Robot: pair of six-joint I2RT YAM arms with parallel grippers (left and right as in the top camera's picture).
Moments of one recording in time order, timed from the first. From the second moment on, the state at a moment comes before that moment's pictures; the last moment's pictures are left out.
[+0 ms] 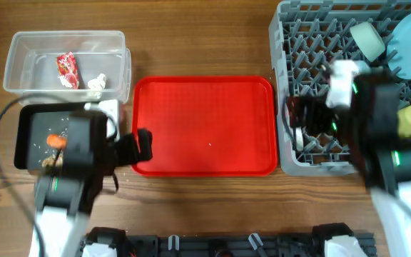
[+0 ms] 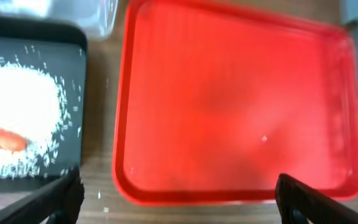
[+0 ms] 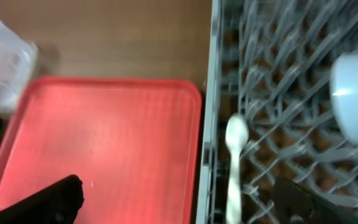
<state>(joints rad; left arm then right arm) -0.15 0.90 0.87 -0.90 0.09 -0.28 0.11 1.02 1.10 -0.83 -0.13 0.12</state>
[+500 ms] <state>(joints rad) -0.15 0.52 0.77 -0.91 0.09 -0.28 0.11 0.69 0.95 -0.91 -0.09 0.13</state>
